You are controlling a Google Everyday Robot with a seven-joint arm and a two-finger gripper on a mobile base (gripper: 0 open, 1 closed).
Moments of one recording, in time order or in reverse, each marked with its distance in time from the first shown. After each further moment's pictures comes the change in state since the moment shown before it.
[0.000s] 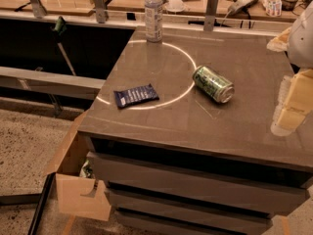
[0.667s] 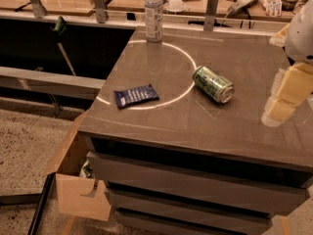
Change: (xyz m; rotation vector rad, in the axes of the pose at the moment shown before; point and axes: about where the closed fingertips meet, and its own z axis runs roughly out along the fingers) arm -0.003 -0.015 0.001 0.041 -0.017 0.083
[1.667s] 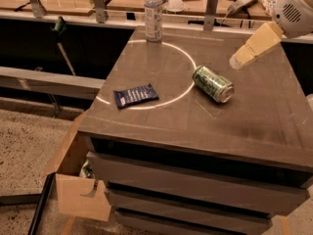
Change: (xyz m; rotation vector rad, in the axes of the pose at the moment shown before) arm -0.004 -0.111 0.035 0.062 -0.057 0.639
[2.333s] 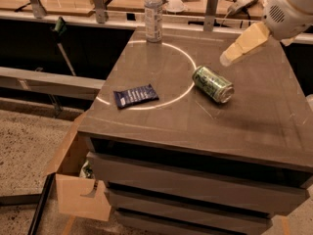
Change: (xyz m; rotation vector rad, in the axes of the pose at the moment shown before) arm -0.011 -0.001 0.023 -0.024 0.039 0.137
